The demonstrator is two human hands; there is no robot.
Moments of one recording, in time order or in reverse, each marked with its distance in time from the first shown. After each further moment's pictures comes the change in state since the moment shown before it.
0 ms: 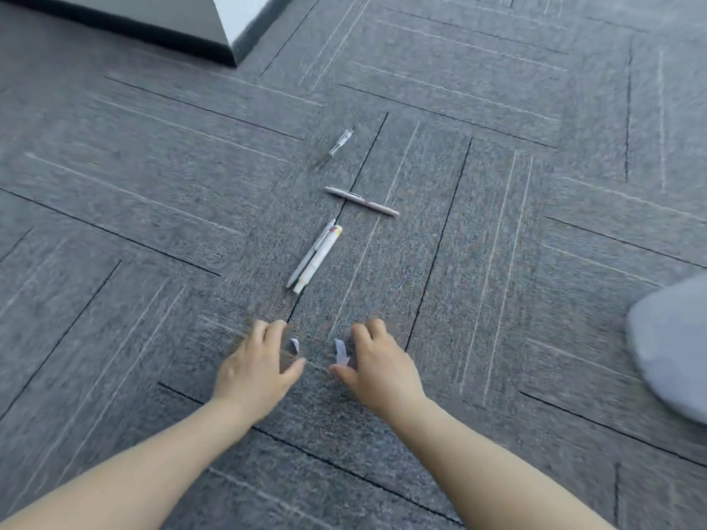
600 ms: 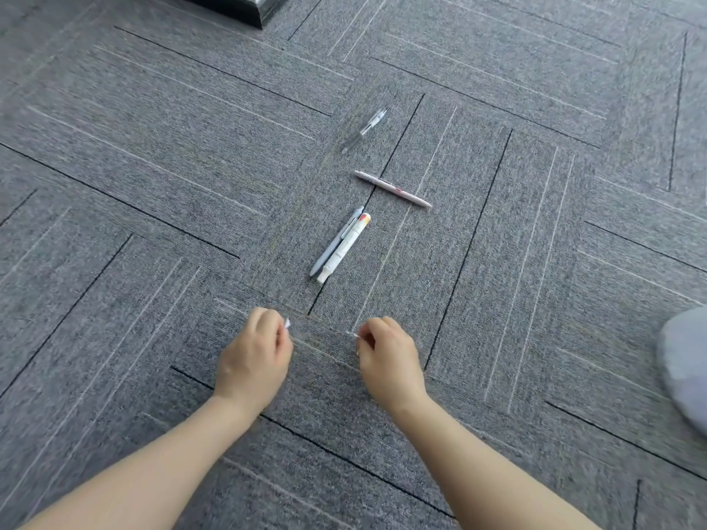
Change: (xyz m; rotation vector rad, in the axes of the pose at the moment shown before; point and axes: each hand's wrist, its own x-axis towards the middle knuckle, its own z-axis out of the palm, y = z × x) left_hand 0.004 -0.035 0.012 -0.265 0.207 0.009; right_hand 0.016 -0.027 0.009 0.314 0.105 0.125
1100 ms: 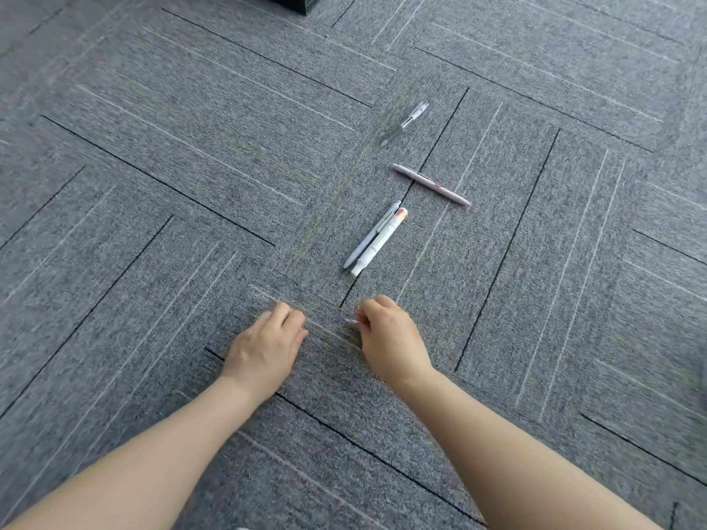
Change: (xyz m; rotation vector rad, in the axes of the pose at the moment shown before) left_hand -0.005 -0.038 -0.009 0.196 -0.072 0.172; right_hand 0.027 -0.027 0.022 -0.174 -0.102 -0.187
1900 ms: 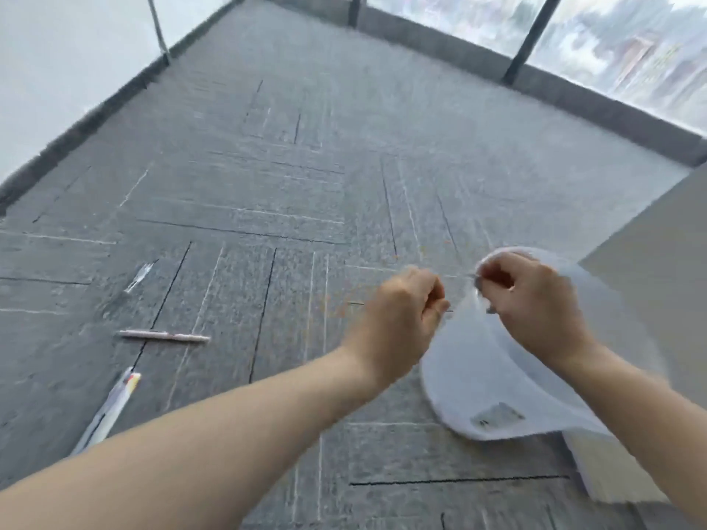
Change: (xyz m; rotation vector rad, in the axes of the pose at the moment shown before) left_hand 0.149 0.463 -0.117 -0.739 0.202 0.757; right_hand -0.187 0.196 -0.395 -0.166 0.864 0.329
